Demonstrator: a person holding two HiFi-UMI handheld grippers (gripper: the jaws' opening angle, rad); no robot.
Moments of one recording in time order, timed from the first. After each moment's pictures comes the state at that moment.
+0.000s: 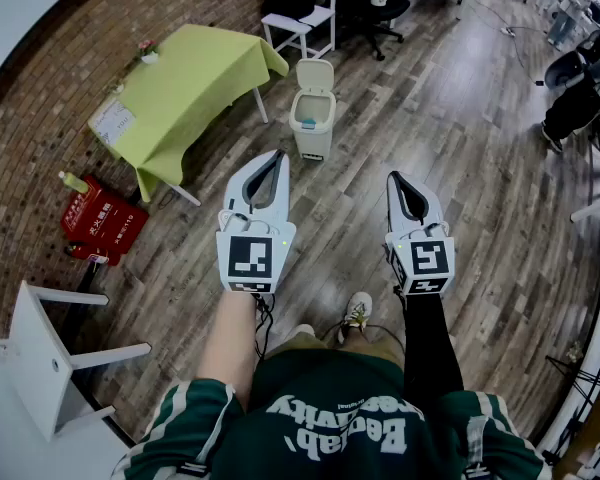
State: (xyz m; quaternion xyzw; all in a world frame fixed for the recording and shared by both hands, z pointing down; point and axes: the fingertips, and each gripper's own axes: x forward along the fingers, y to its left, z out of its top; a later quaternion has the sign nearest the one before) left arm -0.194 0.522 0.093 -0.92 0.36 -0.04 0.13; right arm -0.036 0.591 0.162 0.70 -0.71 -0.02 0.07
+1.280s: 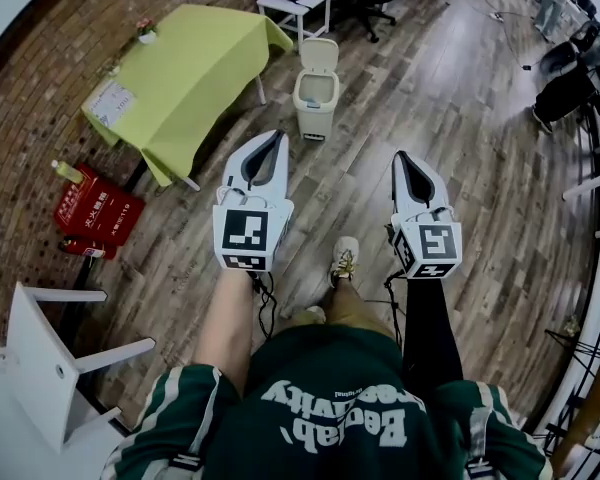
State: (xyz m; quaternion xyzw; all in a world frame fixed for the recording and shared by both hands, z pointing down) left arm -0.294 0.489 0.117 -0.94 0.34 -0.03 0.08; right arm -0.131 0.576 0.155 0.72 -0.69 -0.02 0.04
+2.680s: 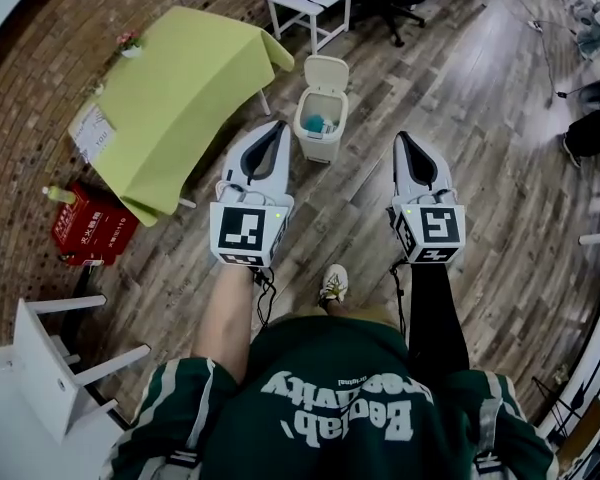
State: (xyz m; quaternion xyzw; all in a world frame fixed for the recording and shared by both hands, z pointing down) left arm -0.113 0.257 0.140 -0.93 0.37 -0.02 0.08; right arm 0.053 0.309 0.184 0.68 -0.73 -0.01 0.04
